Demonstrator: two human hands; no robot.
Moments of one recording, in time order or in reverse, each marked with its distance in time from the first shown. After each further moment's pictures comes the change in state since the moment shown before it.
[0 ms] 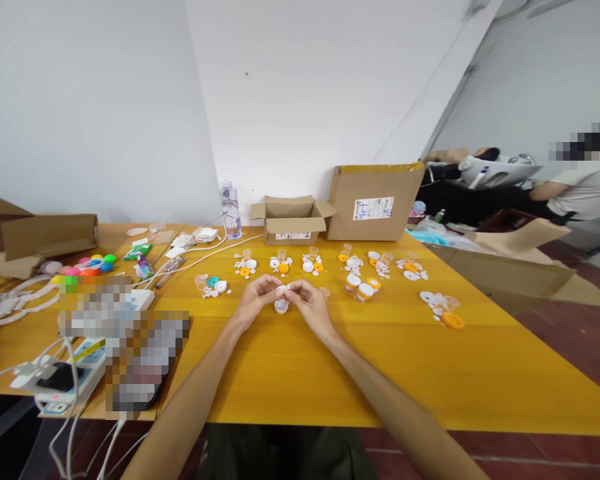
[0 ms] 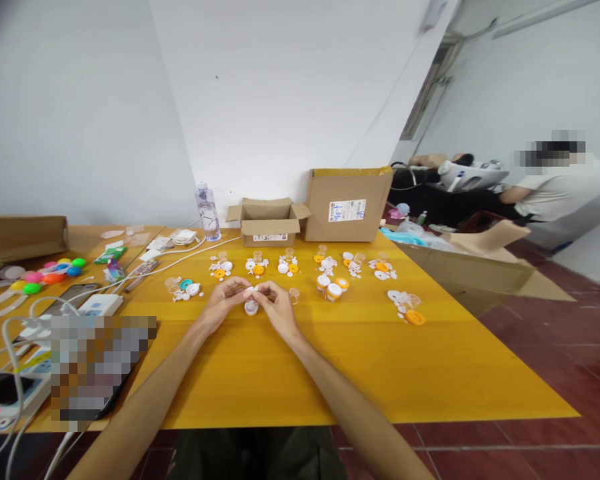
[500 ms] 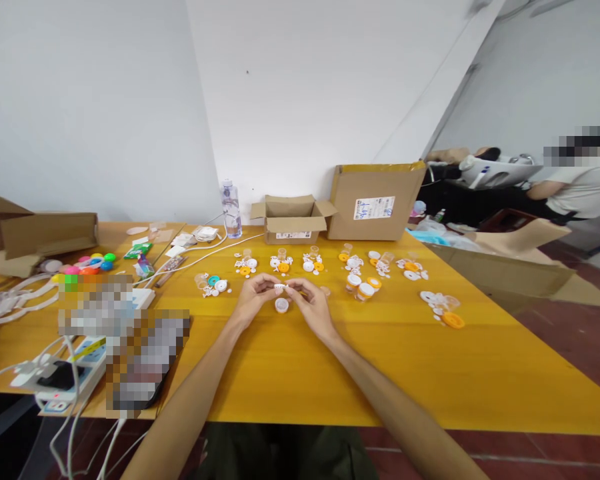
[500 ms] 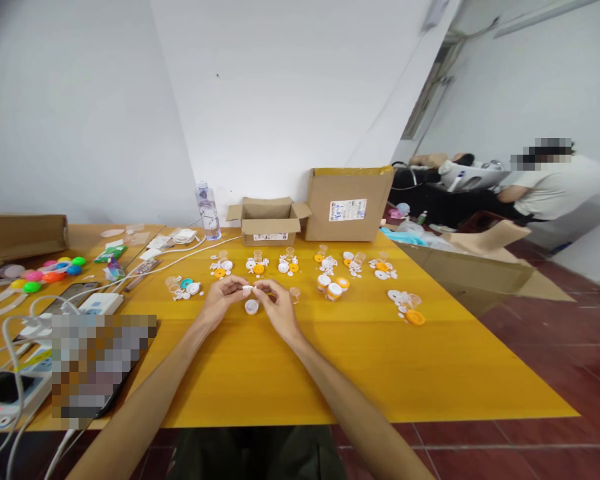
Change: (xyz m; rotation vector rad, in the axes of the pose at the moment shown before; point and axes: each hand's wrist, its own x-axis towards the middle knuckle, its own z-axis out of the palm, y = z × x) left_hand 0.001 0.001 0.000 -0.012 0.067 0.042; right_hand -0.002 0.000 0.002 -0.038 0.027 -0.059
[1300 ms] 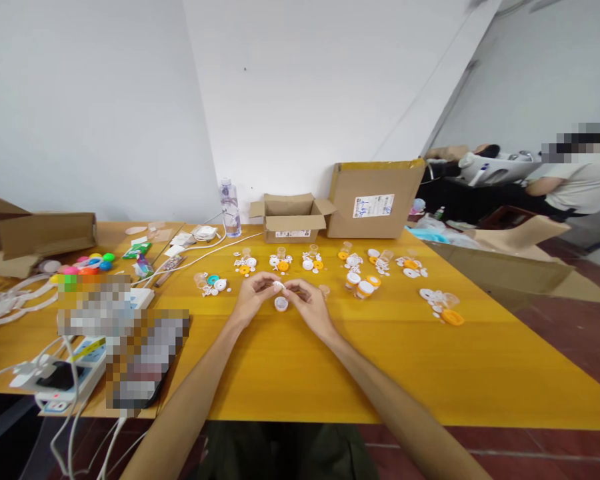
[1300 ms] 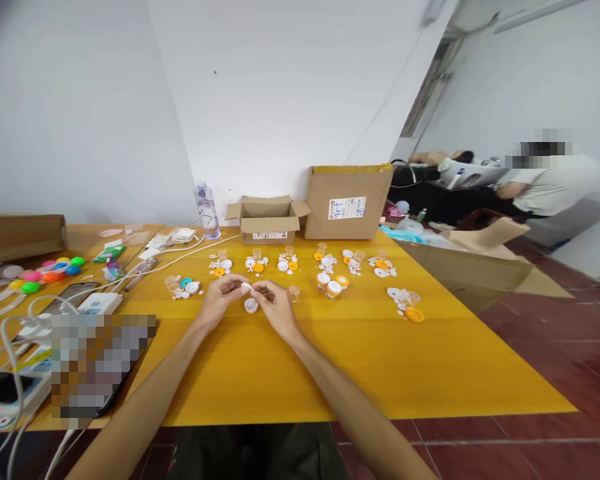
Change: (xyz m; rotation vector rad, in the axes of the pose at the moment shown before) left_hand 0.001 0.000 -0.001 0.069 -0.016 0.057; right_hand 0.001 -0.002 0.000 0.004 -0.041 0.006
